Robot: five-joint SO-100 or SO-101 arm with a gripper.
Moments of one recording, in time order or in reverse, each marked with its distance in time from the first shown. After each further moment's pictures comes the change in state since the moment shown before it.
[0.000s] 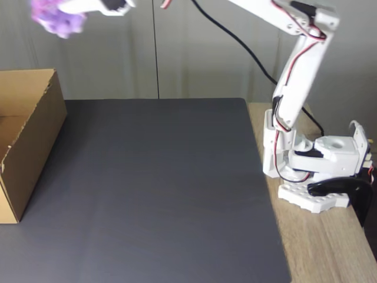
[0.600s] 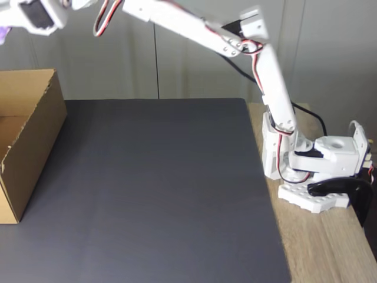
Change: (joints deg) arm -4.0 -32.6 -28.8 -10.6 -0.4
